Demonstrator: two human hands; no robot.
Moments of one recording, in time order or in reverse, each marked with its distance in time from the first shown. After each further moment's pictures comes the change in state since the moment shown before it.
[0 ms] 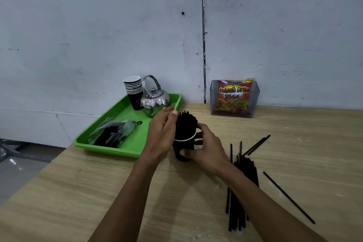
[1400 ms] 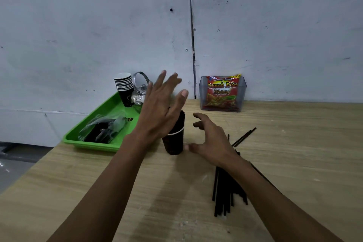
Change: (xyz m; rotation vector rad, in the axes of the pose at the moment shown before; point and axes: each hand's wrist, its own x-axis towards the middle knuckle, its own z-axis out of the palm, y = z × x) left_hand 0.007 0.048 -0.001 0.441 -0.138 0.413; right_hand -0.017 -0.002 -0.040 -0.215 0.006 -0.070
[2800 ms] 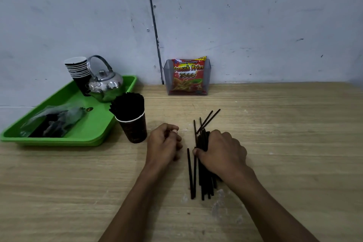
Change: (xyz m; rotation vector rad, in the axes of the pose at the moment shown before) left_hand -0.079 0.041 0.120 -0.663 -0.094 -0.705; right_hand -0.076 0.017 -0.053 -0.624 0.020 0.523
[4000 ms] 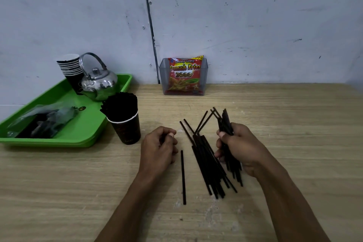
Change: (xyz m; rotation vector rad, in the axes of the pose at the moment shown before) left_hand -0.006 -0.006 0.001 0.022 0.001 0.090; right_hand 0.025 0.049 -0.016 1.049 -0.176 0.062
